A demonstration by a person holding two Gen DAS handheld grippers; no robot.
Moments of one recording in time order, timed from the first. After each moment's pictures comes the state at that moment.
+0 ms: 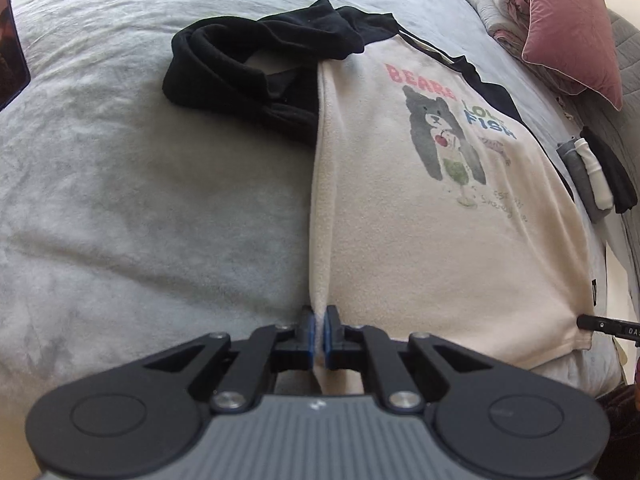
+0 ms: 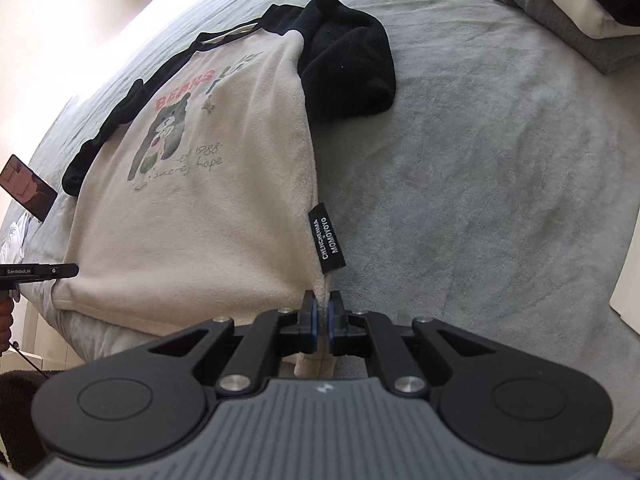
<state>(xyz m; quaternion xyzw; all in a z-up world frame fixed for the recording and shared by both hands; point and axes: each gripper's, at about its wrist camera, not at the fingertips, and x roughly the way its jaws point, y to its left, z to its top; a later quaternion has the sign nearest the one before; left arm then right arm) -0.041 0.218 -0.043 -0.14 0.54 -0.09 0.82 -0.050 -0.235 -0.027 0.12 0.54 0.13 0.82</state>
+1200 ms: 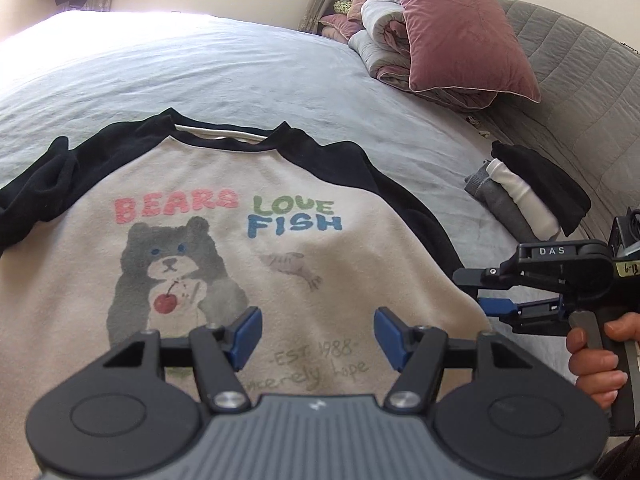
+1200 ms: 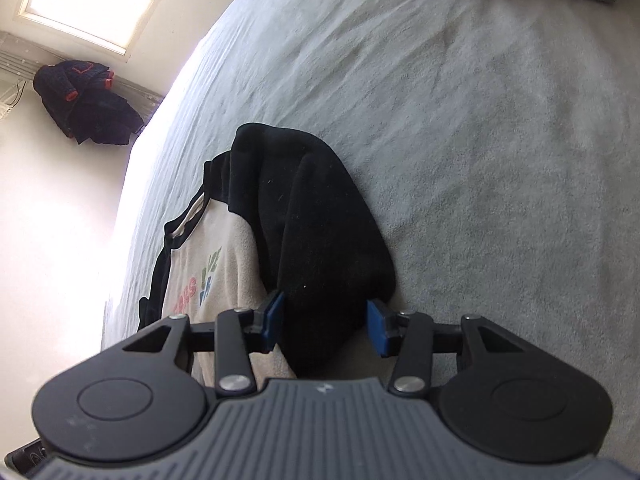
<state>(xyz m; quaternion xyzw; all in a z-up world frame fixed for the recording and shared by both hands) 0.049 0.017 -0.014 -0.09 0.40 -0.19 0.89 0.071 -0.287 -0.048 0.40 0.45 0.06 0.80</state>
